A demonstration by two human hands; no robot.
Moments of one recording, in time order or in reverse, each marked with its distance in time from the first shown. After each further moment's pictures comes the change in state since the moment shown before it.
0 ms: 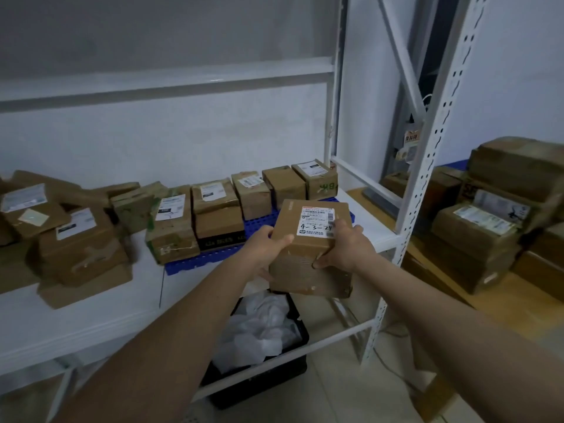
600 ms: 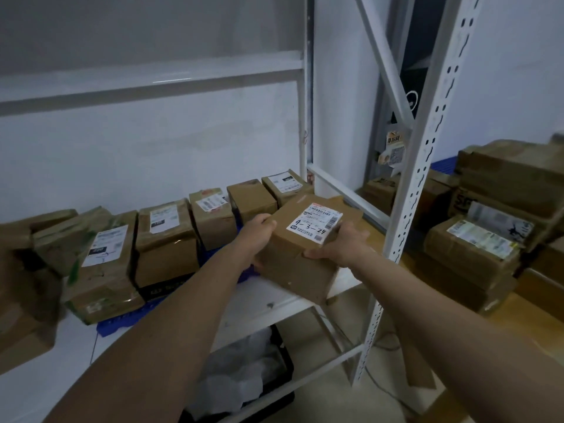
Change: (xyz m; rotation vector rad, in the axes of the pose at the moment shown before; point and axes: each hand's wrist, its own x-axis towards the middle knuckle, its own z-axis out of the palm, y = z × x) left_hand 0.154 0.076 0.038 -0.066 0.007 0.023; right_hand 0.125 0.040 -0.039 0.369 0.006 0.224
